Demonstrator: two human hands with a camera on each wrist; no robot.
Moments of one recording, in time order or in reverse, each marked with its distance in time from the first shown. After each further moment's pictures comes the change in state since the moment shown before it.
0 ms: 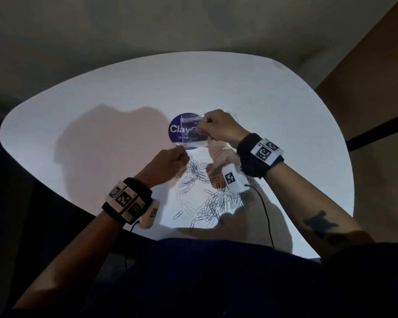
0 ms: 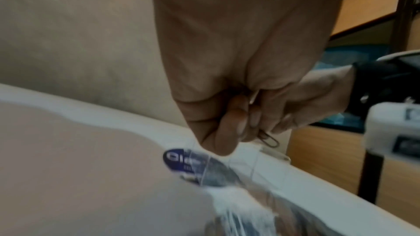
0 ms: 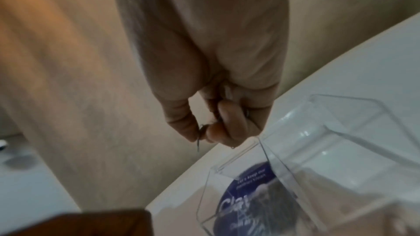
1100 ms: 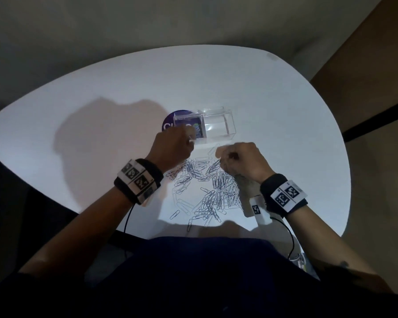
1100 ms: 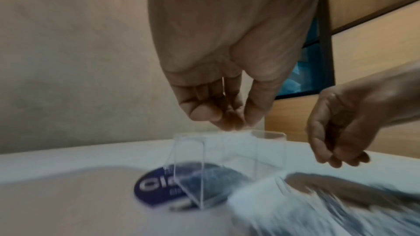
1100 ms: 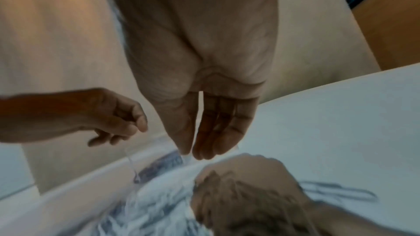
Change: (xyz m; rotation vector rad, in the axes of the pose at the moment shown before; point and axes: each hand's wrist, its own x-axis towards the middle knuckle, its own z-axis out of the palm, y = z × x) left_hand 0.044 0.026 -0.003 0.339 0.210 0.107; right_hand -0.071 0.086 0.002 -0.210 0.118 0.000
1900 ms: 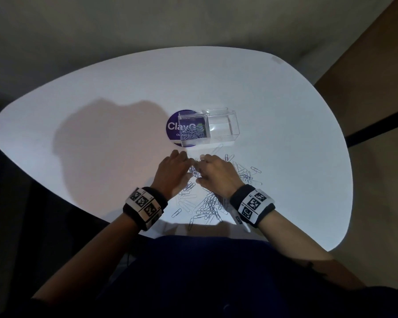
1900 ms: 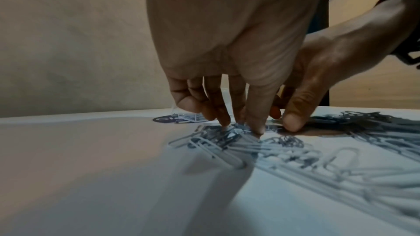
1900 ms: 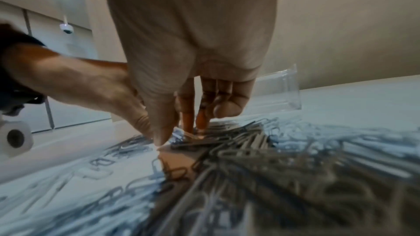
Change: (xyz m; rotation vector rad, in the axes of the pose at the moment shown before) left_hand -0.055 -0.022 0.055 0.144 -0.025 0.094; right_hand 0.000 -0.029 0.072 -0.463 -0.102 -0.251
